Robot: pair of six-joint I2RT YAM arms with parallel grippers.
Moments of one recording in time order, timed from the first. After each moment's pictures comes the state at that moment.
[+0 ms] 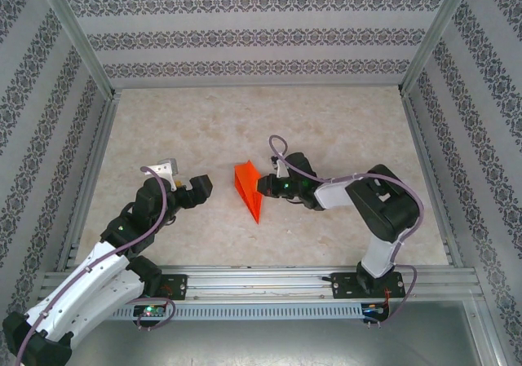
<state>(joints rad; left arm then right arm) -0.52 0.63 0.54 -0.39 -0.15 -0.67 0.59 1.80 0.70 0.47 -0.51 0.78</state>
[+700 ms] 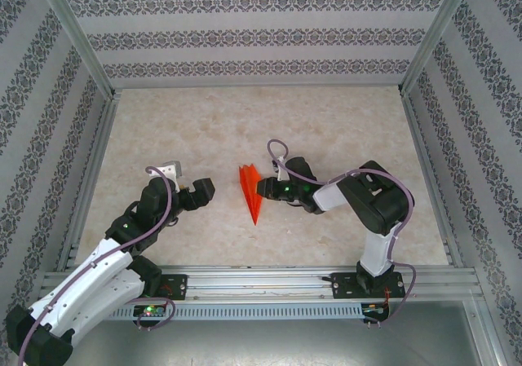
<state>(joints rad) -0.51 0.67 0.52 -0.38 -0.11 -0.69 0.58 1.86 0.66 0.59 -0.51 0.78</state>
